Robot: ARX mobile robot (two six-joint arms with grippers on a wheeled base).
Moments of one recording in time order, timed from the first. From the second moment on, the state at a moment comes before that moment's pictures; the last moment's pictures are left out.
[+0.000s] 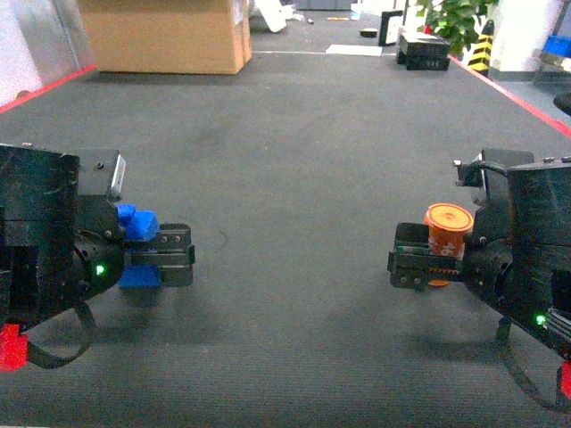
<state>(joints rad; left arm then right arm) -0.21 2.07 0.79 0.77 -0.21 -0.11 0.29 2.09 0.79 0.85 0.27 0.24</state>
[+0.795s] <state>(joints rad) -0.21 2.08 0.78 0.80 -0.21 -0.14 0.30 2.09 0.79 0.86 0.30 0.14</state>
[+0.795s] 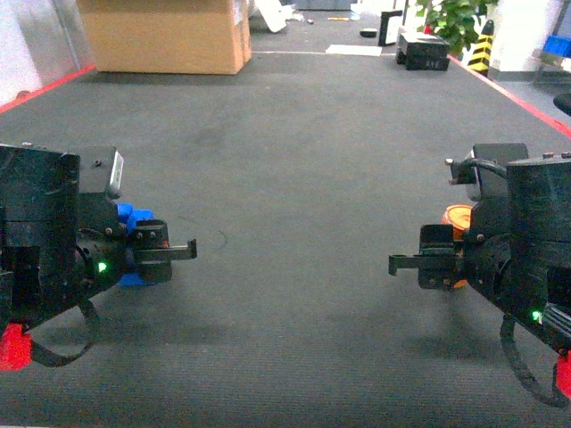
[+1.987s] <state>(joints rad) -0.45 0.91 0.37 0.73 -0.53 0.01 0.44 0.75 0.27 0.74 0.64 -0.08</state>
